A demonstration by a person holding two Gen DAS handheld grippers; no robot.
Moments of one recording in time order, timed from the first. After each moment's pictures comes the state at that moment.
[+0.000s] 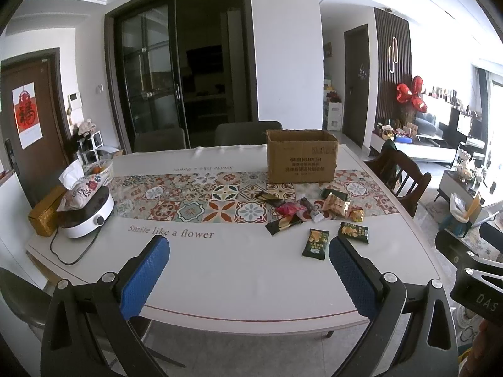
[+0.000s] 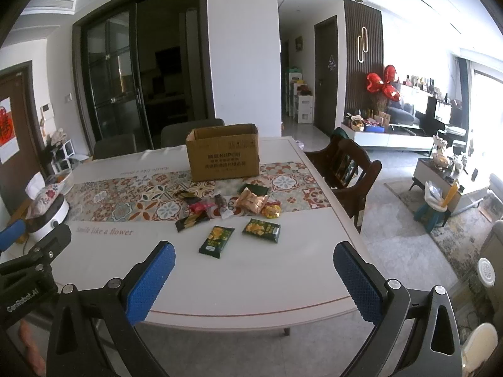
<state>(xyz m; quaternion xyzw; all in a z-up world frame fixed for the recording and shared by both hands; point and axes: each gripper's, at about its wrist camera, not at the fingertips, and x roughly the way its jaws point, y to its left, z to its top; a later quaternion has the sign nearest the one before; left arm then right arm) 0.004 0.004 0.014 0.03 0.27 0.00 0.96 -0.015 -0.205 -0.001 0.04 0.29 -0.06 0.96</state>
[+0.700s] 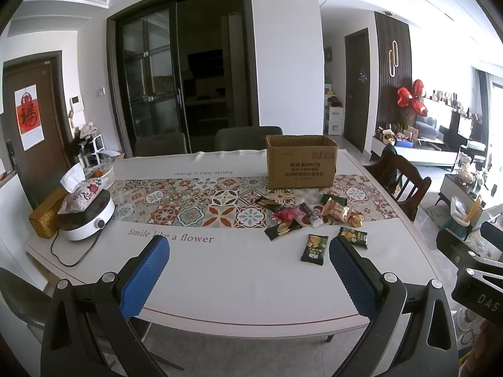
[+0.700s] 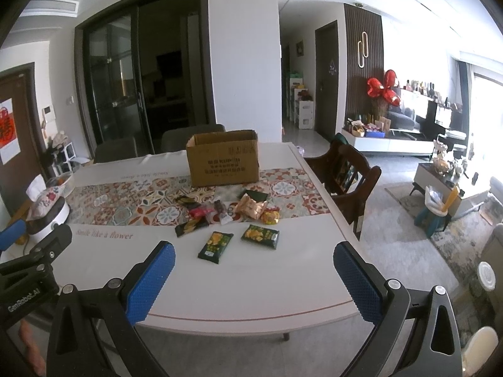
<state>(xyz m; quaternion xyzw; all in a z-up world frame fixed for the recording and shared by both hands) 0.004 -0.001 0.015 0.03 0.26 0.00 0.97 -0.014 -0.212 0.001 0.04 0.28 -0.06 0.96</state>
